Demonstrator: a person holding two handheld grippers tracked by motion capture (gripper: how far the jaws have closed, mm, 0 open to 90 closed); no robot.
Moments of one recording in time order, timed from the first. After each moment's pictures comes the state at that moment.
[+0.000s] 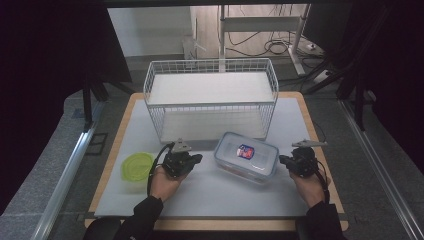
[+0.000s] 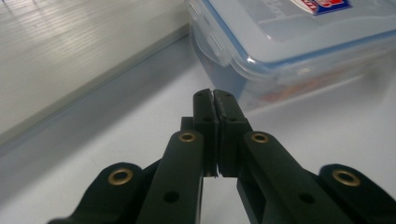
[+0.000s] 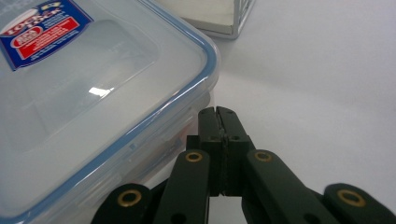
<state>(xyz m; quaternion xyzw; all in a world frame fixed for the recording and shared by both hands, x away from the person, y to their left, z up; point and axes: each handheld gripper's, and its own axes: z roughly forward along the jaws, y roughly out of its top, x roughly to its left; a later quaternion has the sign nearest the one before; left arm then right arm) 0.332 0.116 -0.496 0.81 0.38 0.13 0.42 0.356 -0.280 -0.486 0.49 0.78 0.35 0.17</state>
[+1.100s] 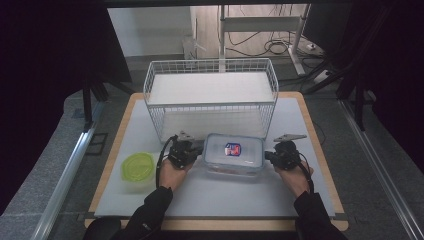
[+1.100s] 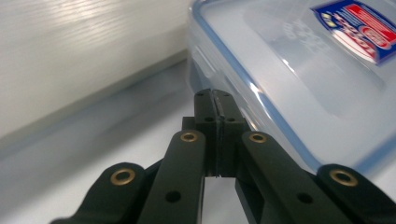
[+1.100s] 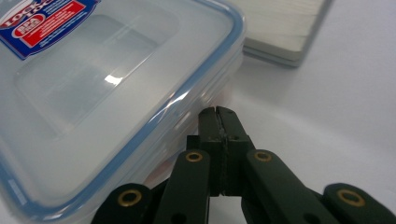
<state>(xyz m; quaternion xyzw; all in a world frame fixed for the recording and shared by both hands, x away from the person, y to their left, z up) 0.360 0.113 -0.508 0.78 0.45 0.12 0.41 0.379 -0.239 -0.495 0.44 0.81 0.35 0.13</state>
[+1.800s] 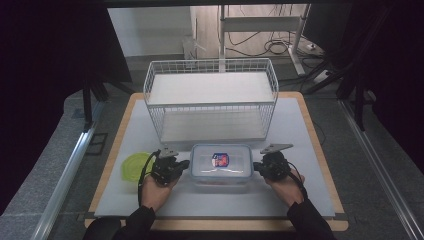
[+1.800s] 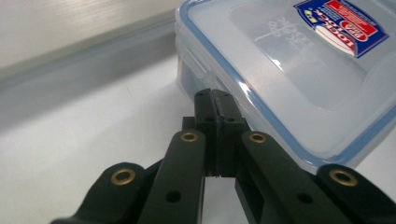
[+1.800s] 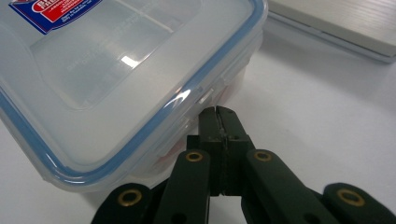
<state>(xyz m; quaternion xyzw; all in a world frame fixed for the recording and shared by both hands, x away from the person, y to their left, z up) 0.302 0.146 -0.507 0.78 0.46 0.12 0.41 0.343 -0.206 -0.494 0.38 0.85 0.34 0.12</state>
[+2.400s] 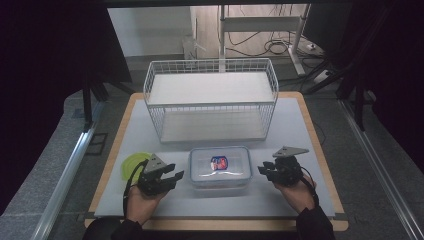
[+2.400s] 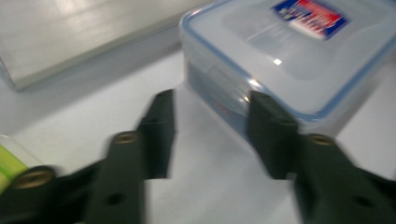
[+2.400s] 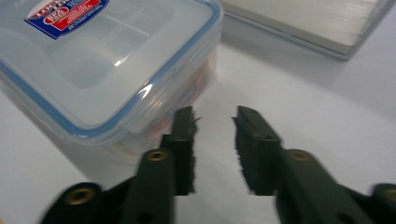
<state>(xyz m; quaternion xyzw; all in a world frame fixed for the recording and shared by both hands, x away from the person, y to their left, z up) 0.264 0.172 -0.497 0.78 0.42 0.17 0.43 0.325 -0.235 -0.482 0.38 0.84 0.37 0.13</state>
